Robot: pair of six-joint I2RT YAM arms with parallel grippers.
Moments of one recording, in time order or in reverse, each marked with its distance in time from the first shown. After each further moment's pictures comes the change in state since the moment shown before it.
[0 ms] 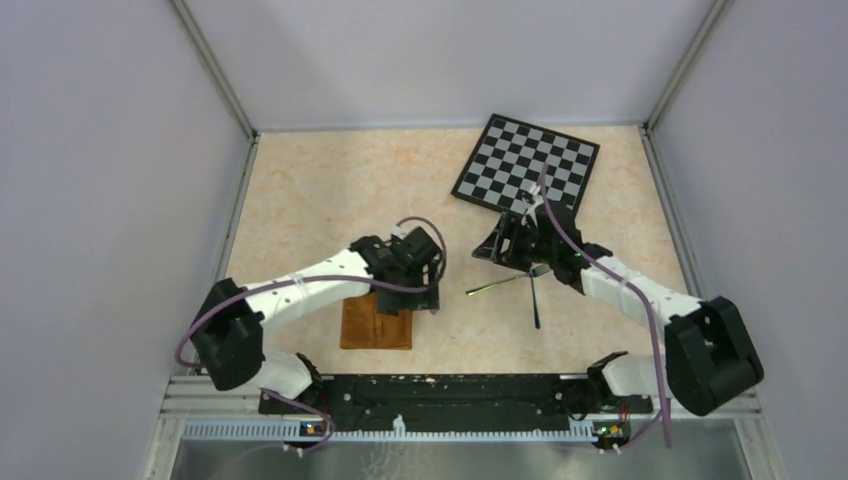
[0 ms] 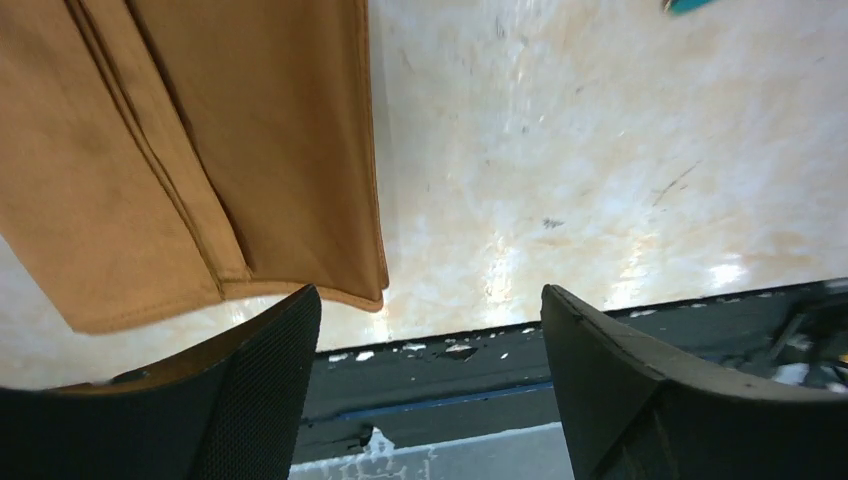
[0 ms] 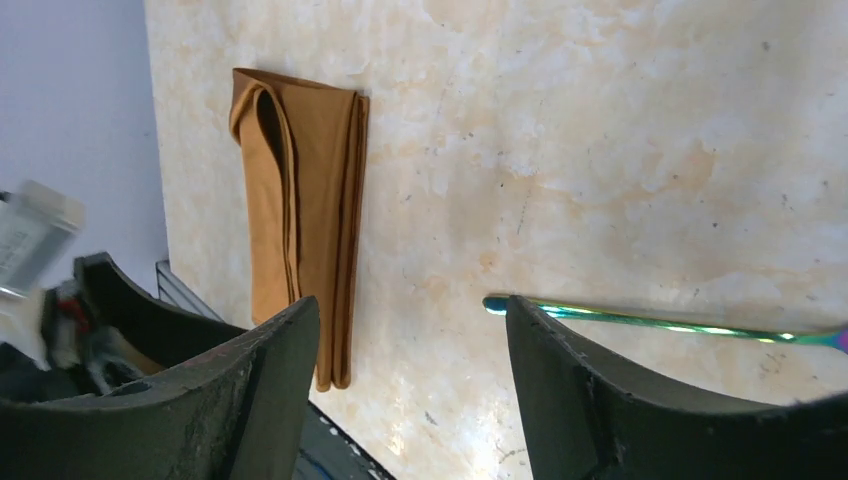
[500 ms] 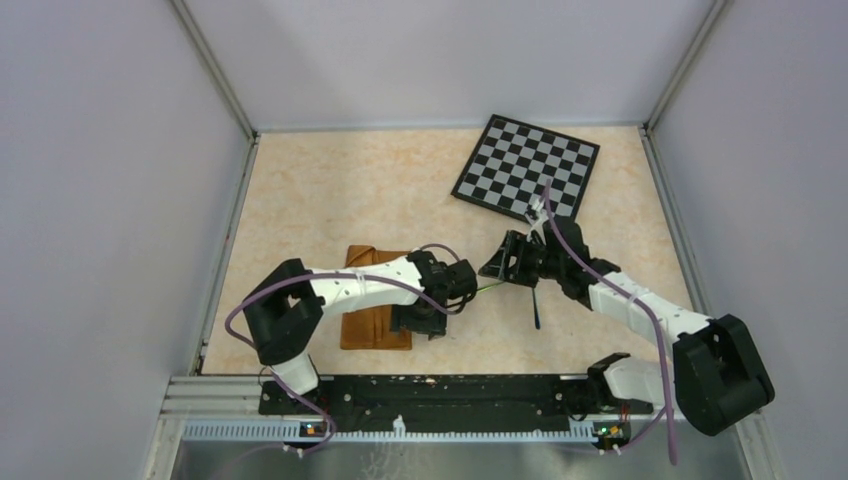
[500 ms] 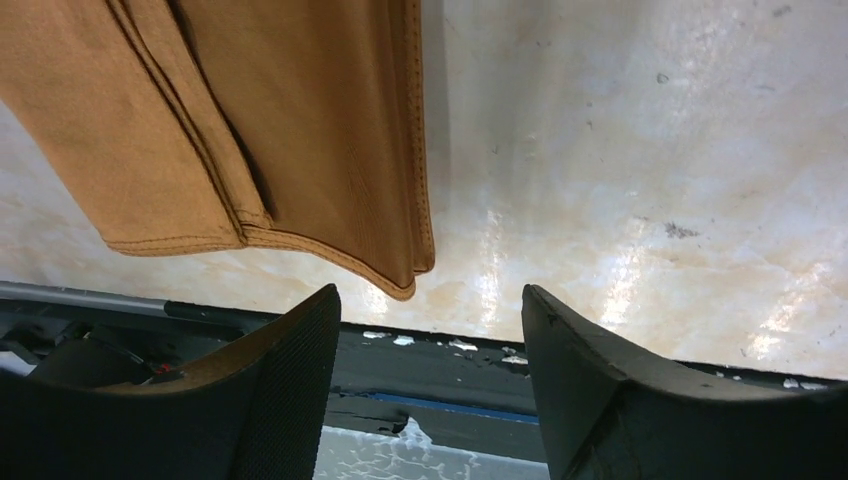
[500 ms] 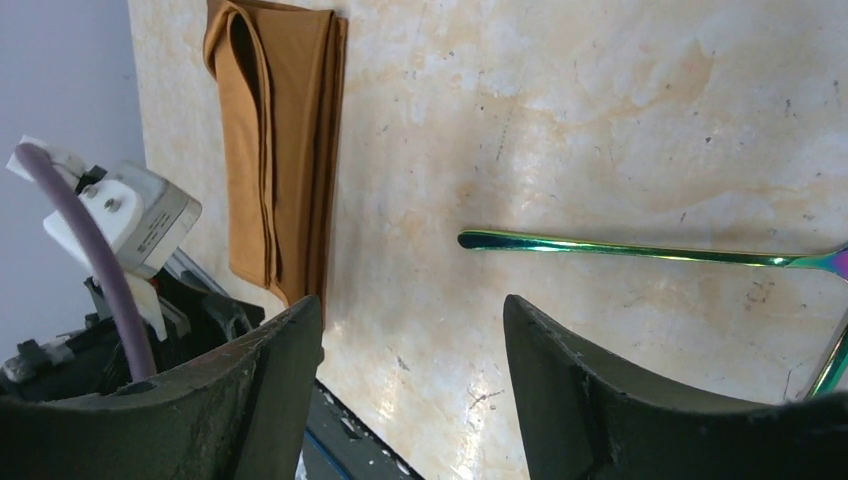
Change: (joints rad) left arm -0.269 0.294 0.147 -0.253 -0.177 -0.183; right arm -0.039 -0.142 -0.135 -0.028 -0.065 -0.060
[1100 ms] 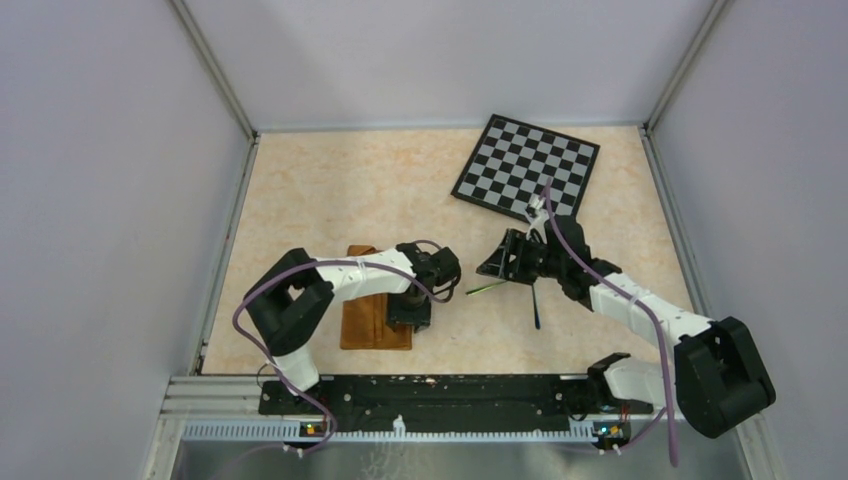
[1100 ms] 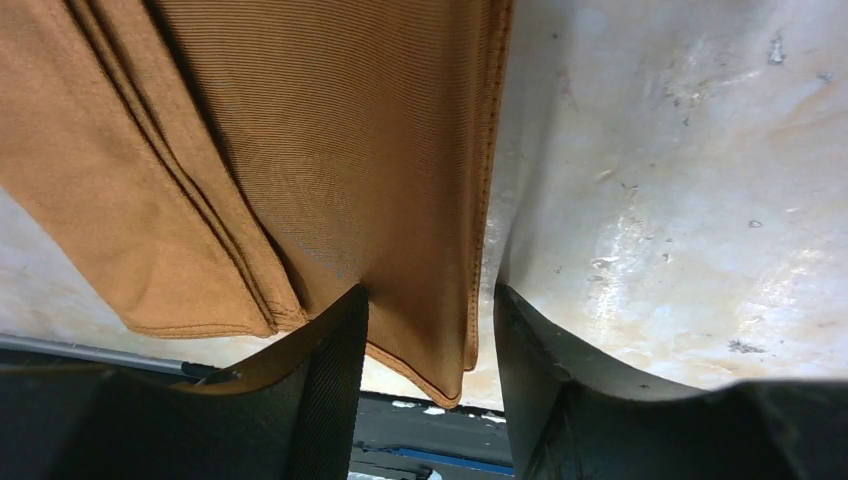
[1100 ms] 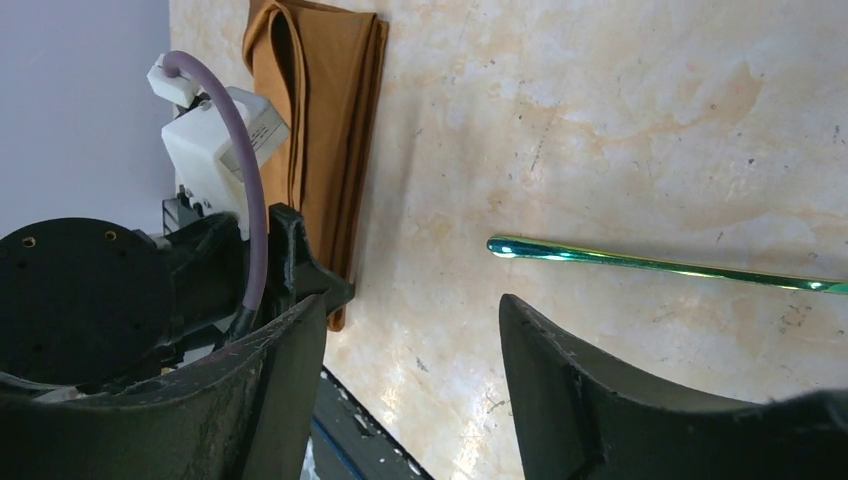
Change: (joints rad) left arm 0.145 0.039 -0.089 0.128 0.018 0.114; right arm 0.000 -0.016 -0.006 0.036 -0.041 0.000
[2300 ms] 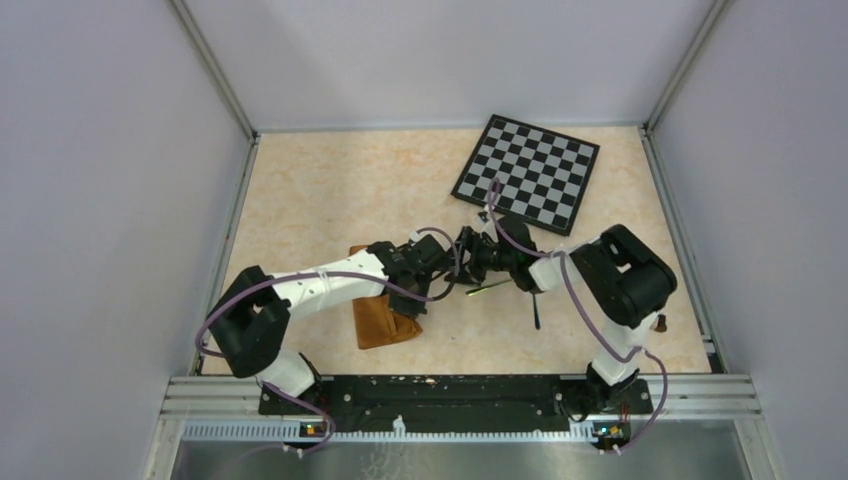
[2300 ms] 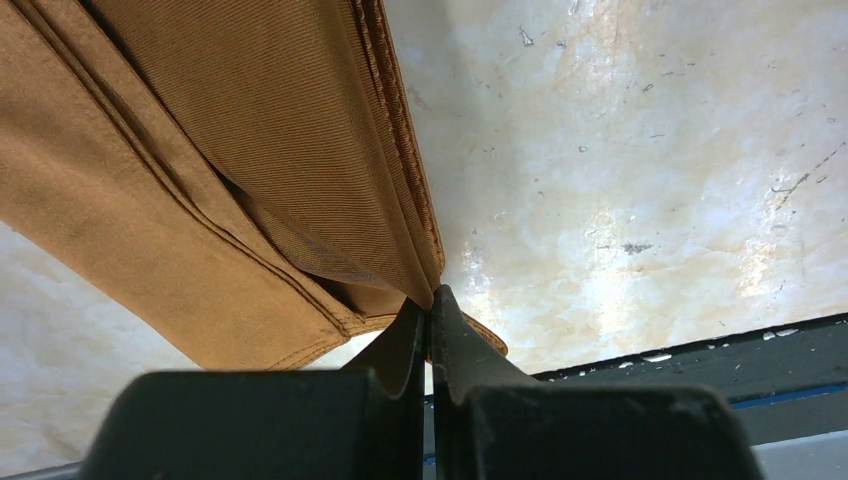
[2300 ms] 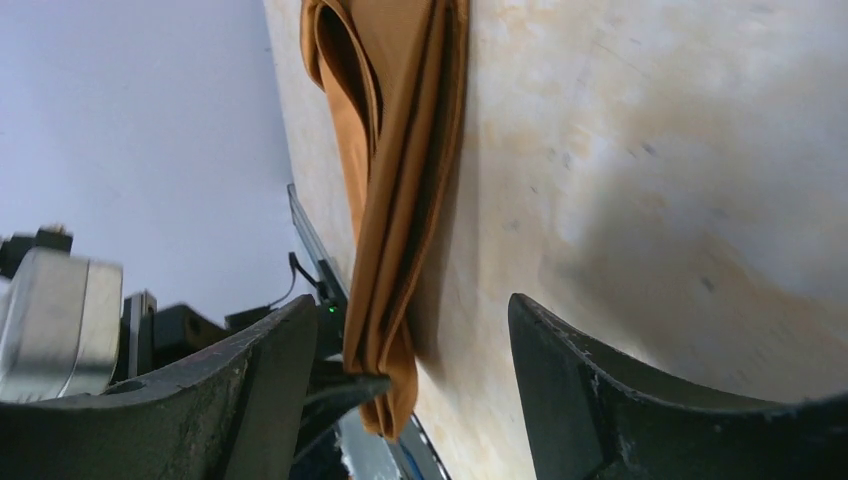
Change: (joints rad) left arm 0.034 -0.193 -0.064 0.158 0.095 0.262; right arm 0.124 0.610 0.097 0.620 -0.171 0.370
